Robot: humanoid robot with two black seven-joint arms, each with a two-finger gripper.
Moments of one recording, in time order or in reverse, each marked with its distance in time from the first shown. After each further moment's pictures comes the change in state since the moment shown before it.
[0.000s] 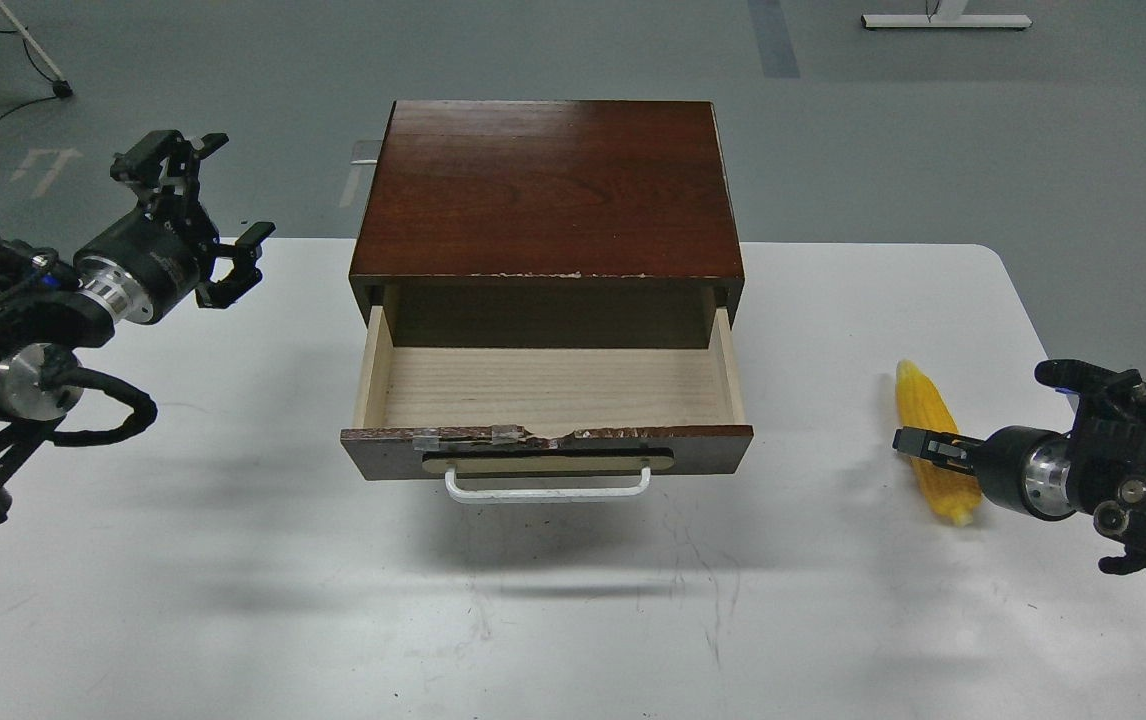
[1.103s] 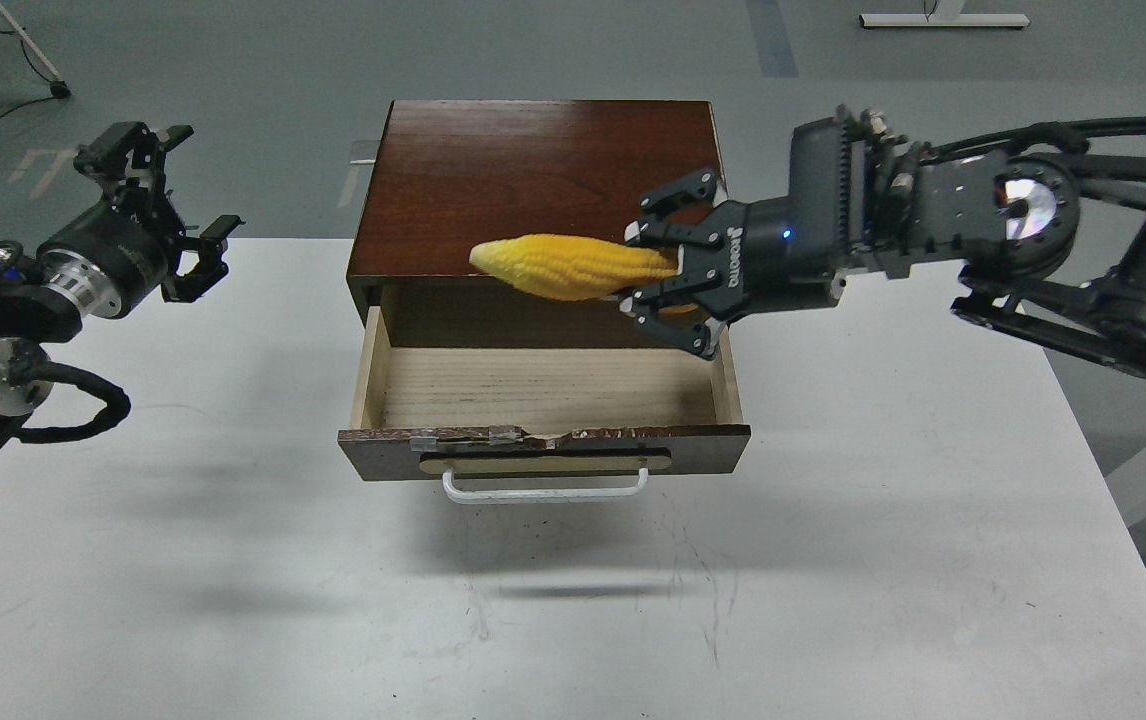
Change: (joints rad) left arm -0.002 0.058 0.003 -0.008 0.001 0.032 -0.002; right arm 0.600 0.291 -0.105 0.097 -1.038 -0.296 0.500
